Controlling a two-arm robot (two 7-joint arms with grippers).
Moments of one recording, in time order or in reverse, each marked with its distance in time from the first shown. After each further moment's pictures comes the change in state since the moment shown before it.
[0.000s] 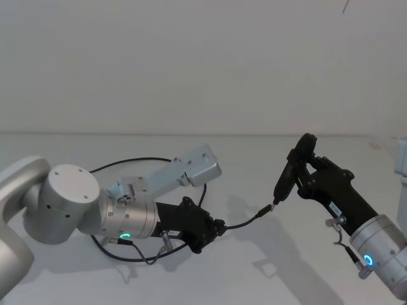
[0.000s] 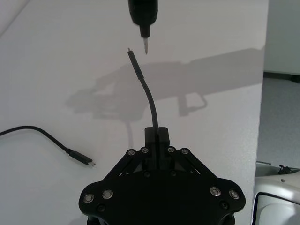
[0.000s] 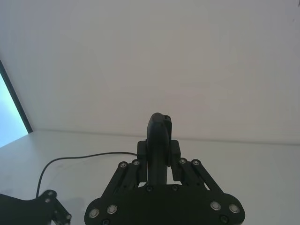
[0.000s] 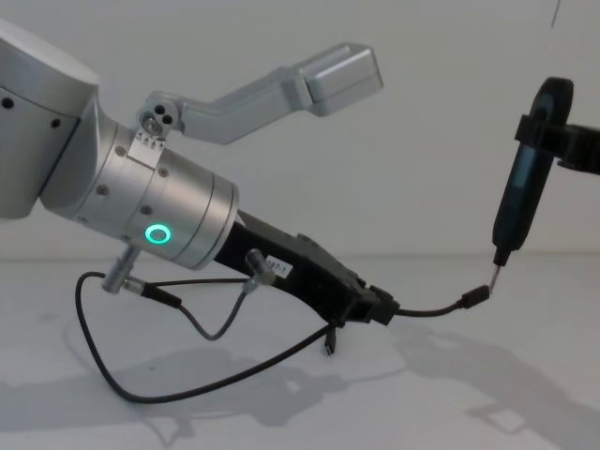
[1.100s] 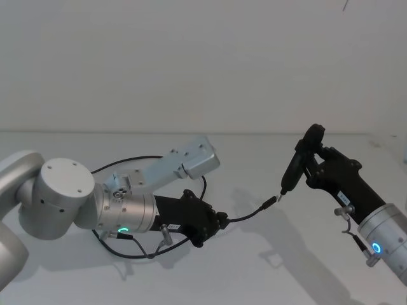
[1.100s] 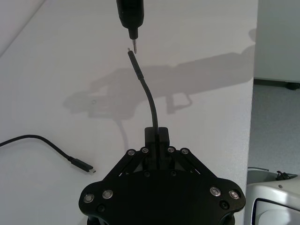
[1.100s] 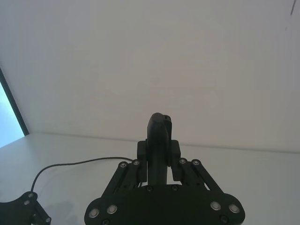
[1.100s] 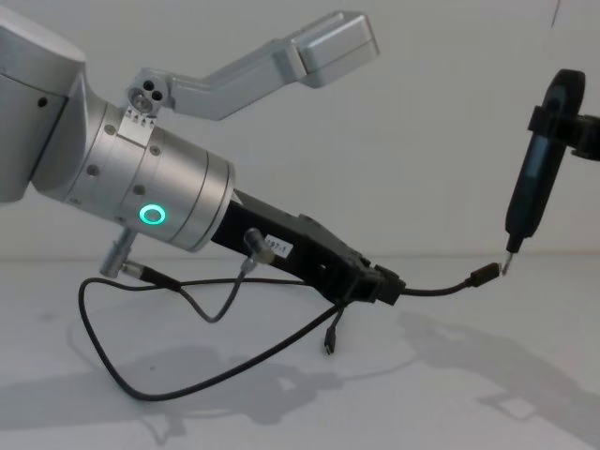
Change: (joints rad) left arm 0.002 0.015 -0.013 -0.031 -0.030 -0.012 -0.004; right arm 0.048 0.035 0.000 0.051 0.038 -0.018 0.019
